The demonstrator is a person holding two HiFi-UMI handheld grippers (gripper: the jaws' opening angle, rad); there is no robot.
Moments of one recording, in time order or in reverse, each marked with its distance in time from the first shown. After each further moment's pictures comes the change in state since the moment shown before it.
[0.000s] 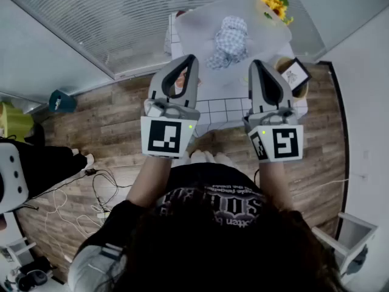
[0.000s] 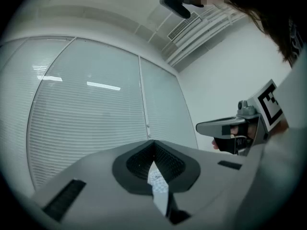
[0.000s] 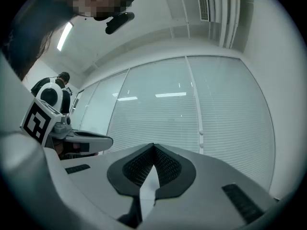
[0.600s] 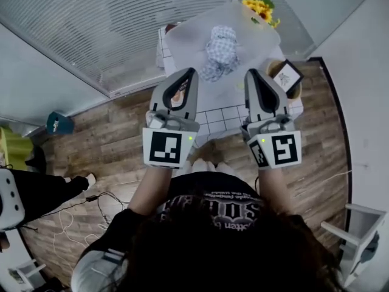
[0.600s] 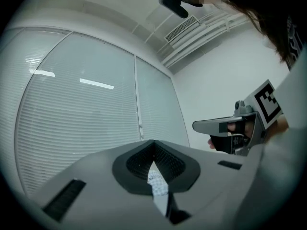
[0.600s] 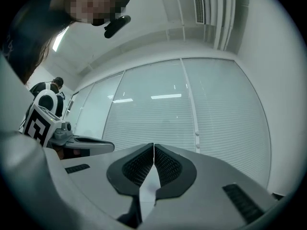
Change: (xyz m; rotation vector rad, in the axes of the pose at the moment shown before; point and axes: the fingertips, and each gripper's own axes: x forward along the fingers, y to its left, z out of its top) left arm 0.009 -0.005 -0.002 -0.017 -0.002 -0.090; right arm -0.001 -0.002 0.003 0.039 -0.018 -0.045
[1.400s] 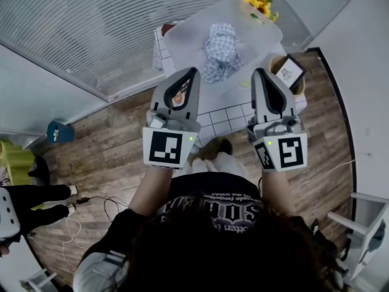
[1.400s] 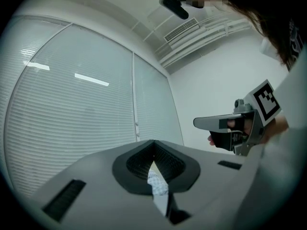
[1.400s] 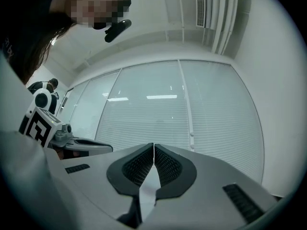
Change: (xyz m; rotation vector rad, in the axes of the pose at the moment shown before) left arm 0.013 0.014 -0.017 -0.030 0.019 -0.084; right arm 0.008 -0.004 -0.006 -0.016 -0.001 -0.078
